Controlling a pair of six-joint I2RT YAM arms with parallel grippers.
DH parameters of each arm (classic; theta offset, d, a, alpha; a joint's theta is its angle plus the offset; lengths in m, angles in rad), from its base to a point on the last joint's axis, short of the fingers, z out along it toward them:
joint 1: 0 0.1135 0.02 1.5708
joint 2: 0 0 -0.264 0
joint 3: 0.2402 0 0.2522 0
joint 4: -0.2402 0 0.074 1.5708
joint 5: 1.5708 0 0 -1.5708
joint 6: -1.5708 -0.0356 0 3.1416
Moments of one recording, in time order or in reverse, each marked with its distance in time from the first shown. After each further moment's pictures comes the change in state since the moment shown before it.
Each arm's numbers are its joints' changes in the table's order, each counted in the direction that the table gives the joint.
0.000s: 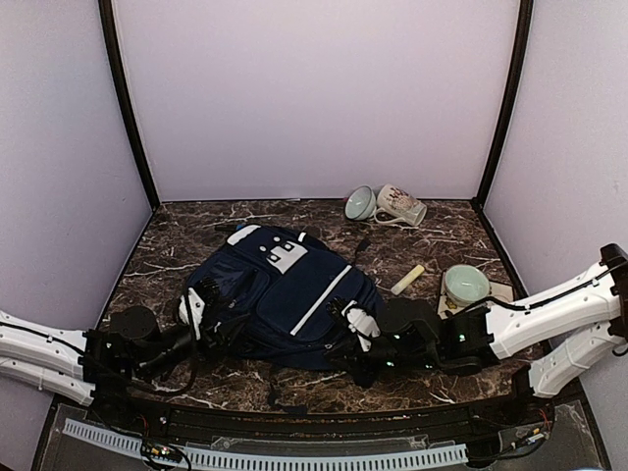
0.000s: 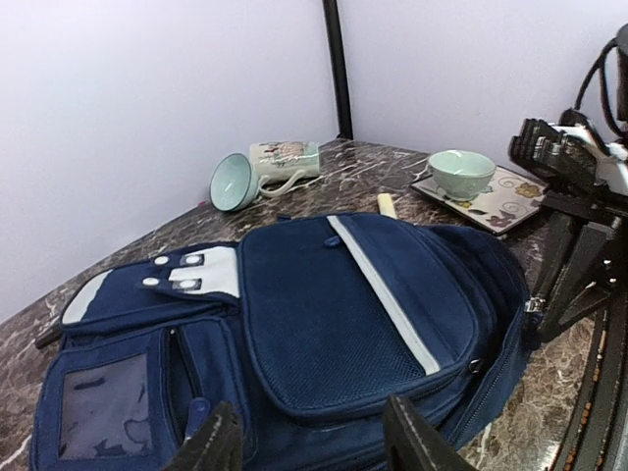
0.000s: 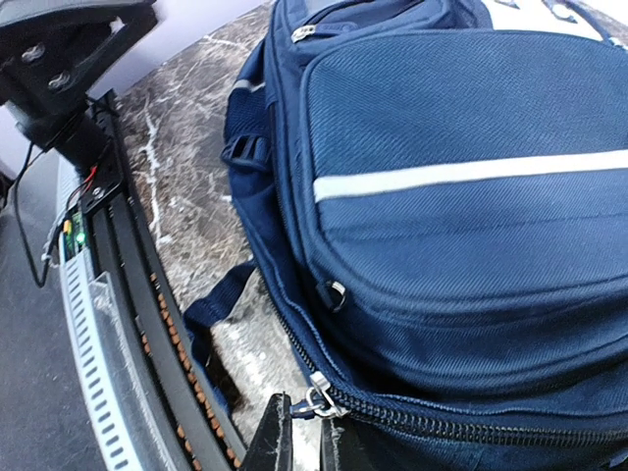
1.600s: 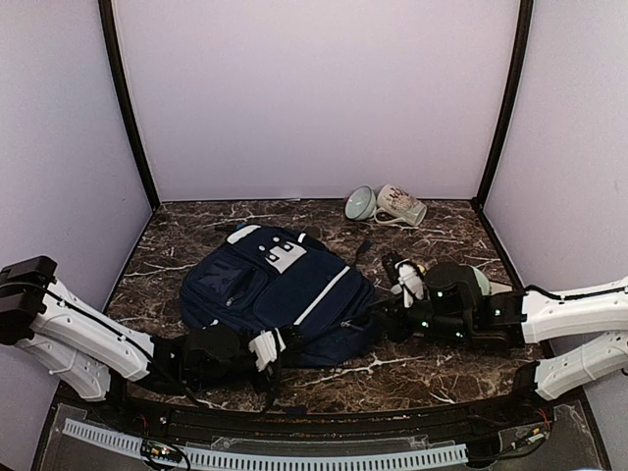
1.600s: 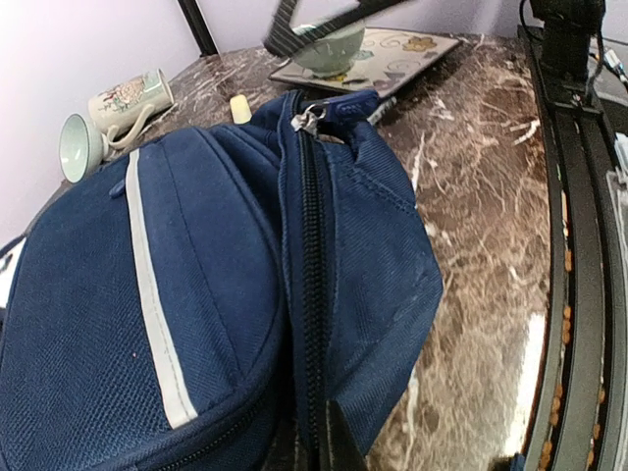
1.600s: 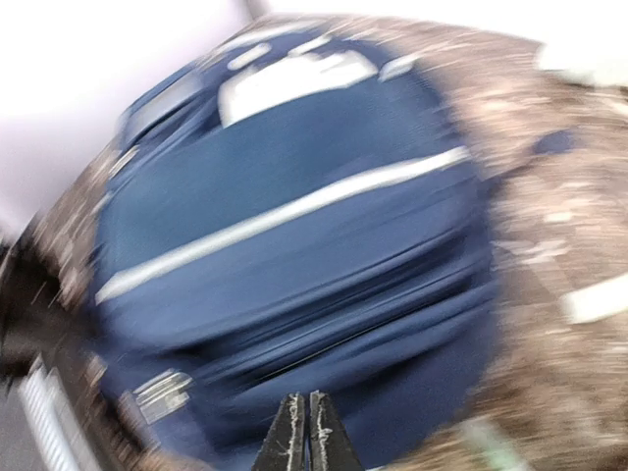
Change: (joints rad) left arm -0.056 -0.608 0.171 0.178 0.210 -0.067; right arm -0.242 0.223 -0.106 -0.042 0.036 -0.041
